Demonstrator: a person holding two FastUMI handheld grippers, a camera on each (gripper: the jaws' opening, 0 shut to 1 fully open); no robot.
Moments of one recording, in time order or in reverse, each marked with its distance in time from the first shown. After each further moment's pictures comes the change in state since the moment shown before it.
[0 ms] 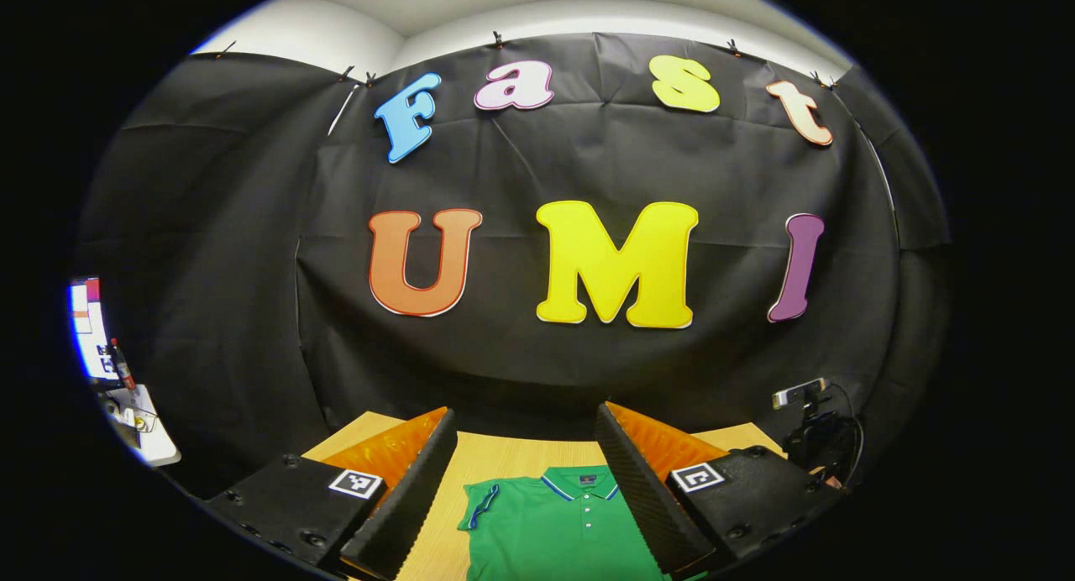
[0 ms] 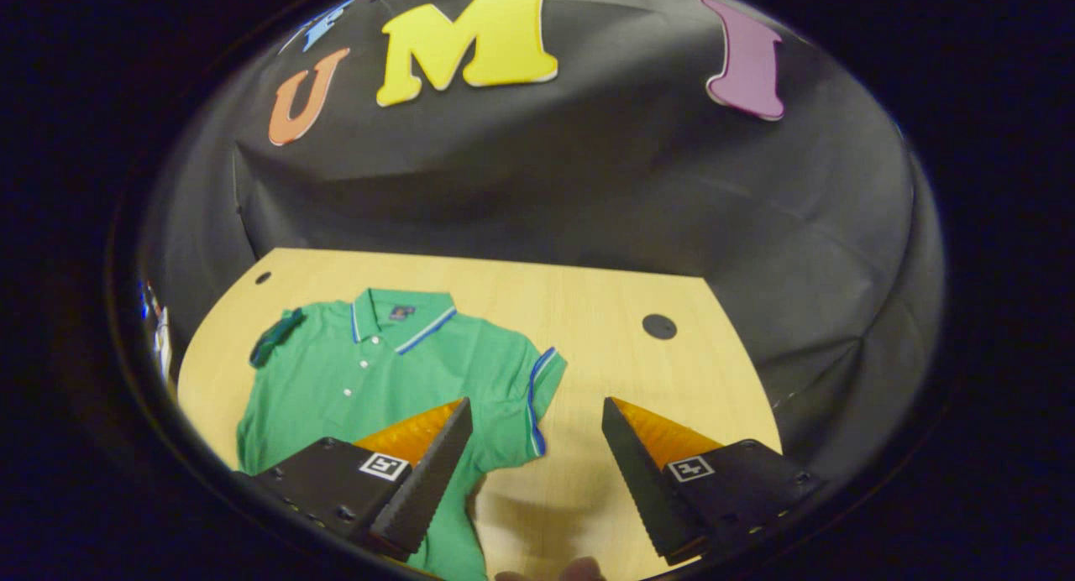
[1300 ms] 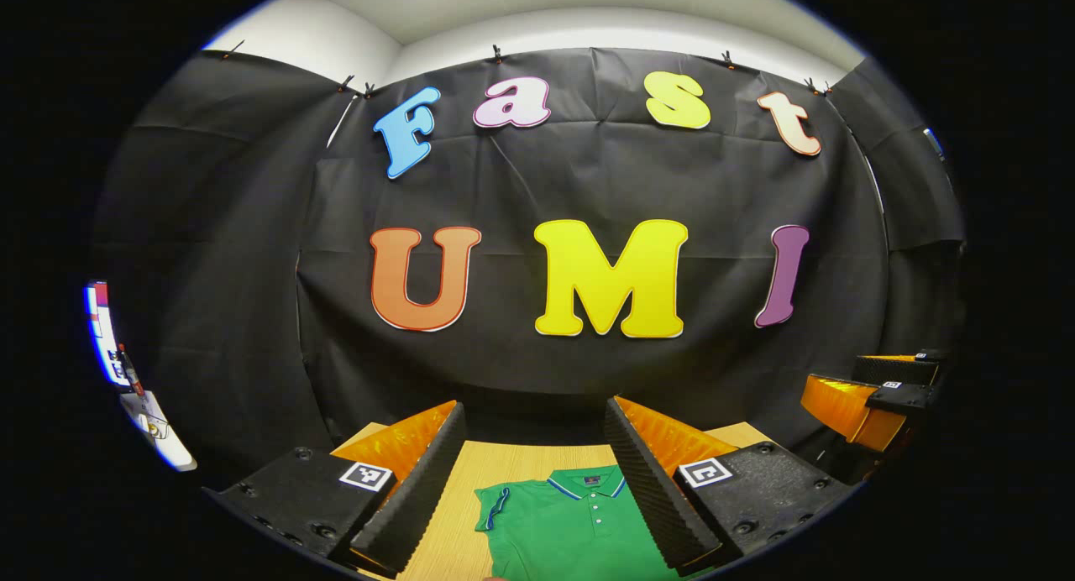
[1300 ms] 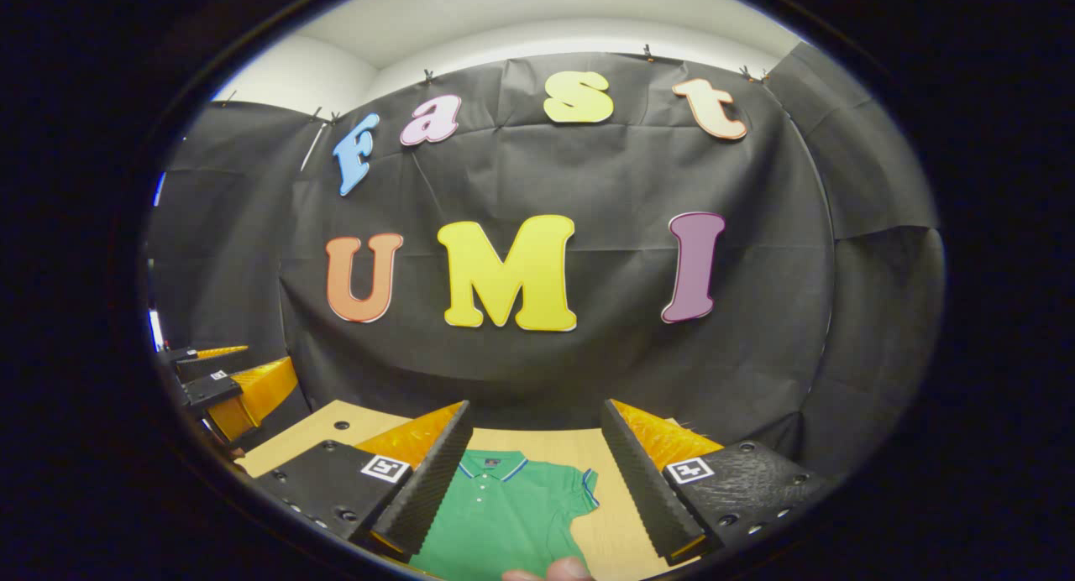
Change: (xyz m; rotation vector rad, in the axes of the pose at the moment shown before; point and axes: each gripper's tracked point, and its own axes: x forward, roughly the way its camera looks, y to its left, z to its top) left arm -0.027 0.016 0.025 0.016 -0.080 -0.088; right arm -0.342 0.102 0.127 0.084 -0.662 -0.051
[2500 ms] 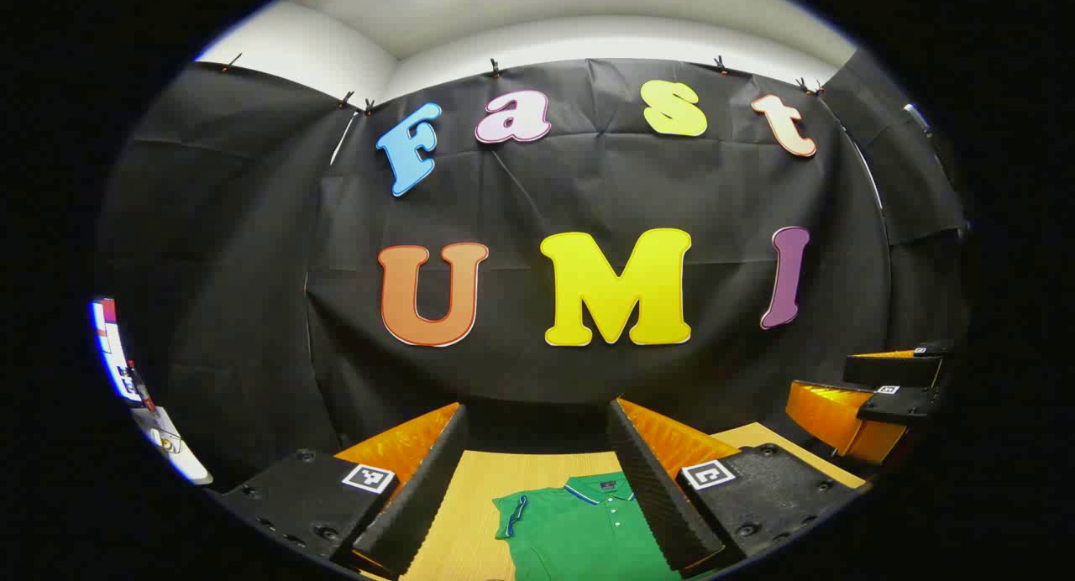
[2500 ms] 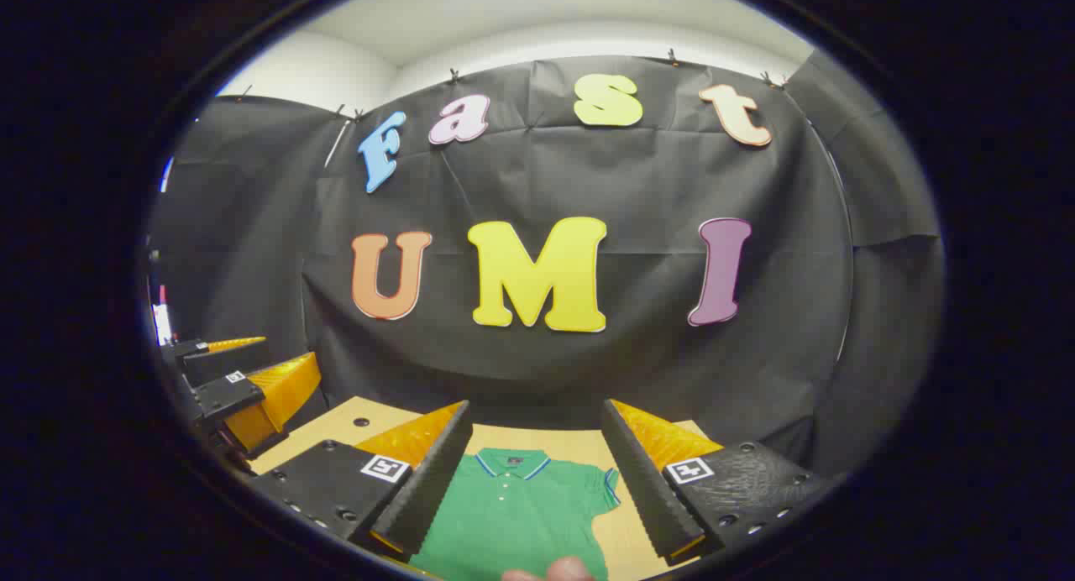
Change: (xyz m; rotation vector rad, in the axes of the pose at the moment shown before) left arm -0.010 0.013 0.003 0.036 -0.029 -0.001; right arm -0.009 0.044 -0.003 -0.007 -0.003 0.062
